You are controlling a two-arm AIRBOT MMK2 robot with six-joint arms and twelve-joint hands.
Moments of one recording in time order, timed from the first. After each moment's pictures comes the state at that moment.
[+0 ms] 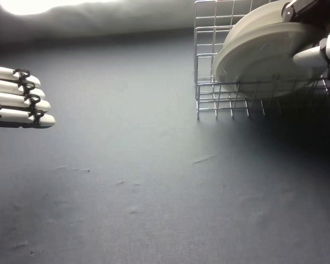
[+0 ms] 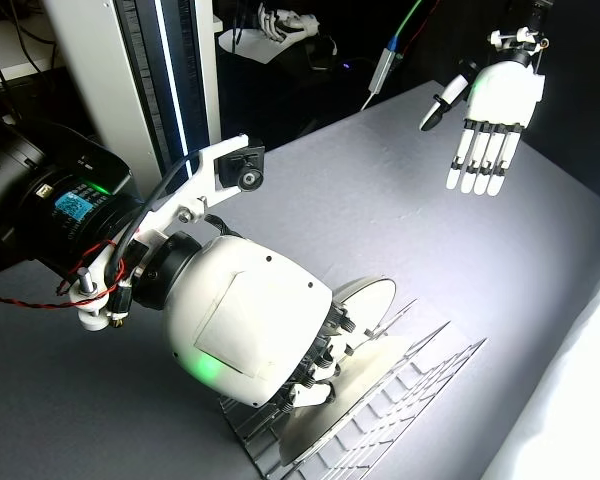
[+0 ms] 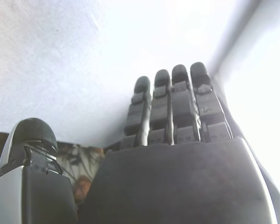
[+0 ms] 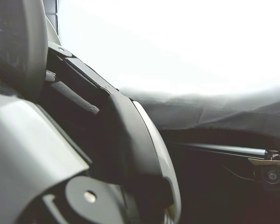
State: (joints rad) left arm 0.46 -0.69 1.28 1.59 -0.70 -0.03; right arm -0.34 -0.89 1.10 0.31 0.36 -0.60
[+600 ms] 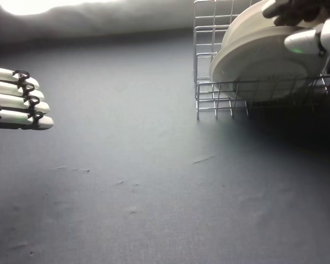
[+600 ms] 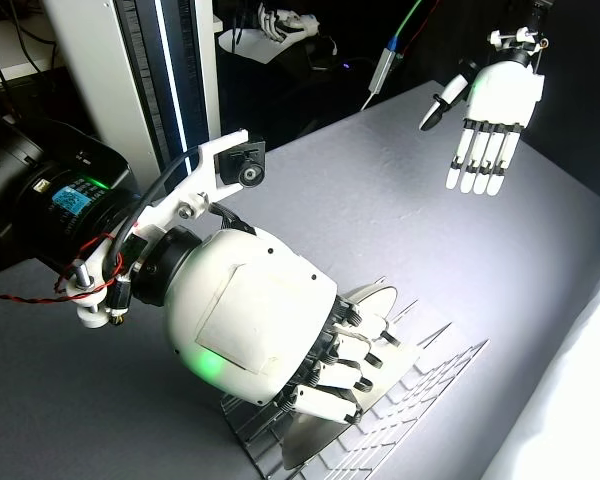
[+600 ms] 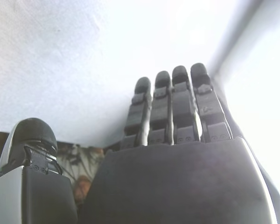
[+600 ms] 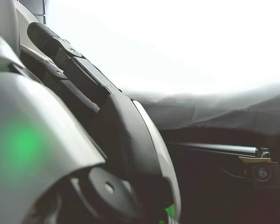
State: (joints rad) left arm 0.47 -0.69 1.28 1.59 -0.70 -0.03; right arm -0.30 -0.89 1.08 0.26 0.39 -0.60
